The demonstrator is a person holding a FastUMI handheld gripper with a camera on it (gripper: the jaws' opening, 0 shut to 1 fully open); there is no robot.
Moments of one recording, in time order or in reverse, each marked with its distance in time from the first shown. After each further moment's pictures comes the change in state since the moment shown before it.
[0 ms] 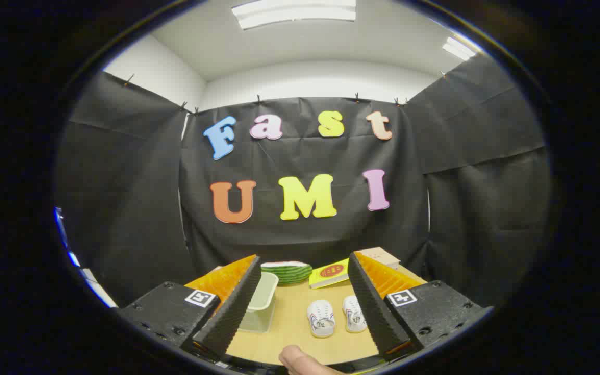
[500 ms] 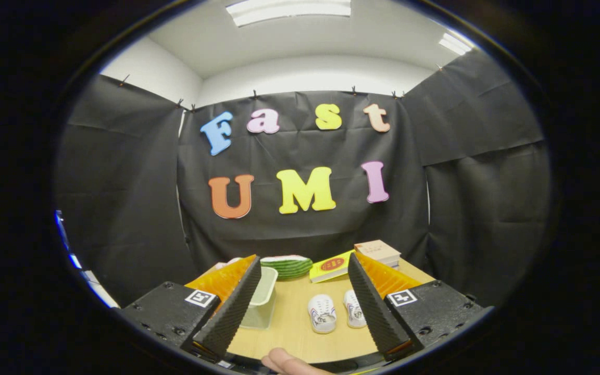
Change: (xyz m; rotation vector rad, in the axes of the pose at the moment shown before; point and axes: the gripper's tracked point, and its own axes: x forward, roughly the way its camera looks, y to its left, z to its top) arm 0.004 -0.013 -0.011 0.025 0.028 -0.017
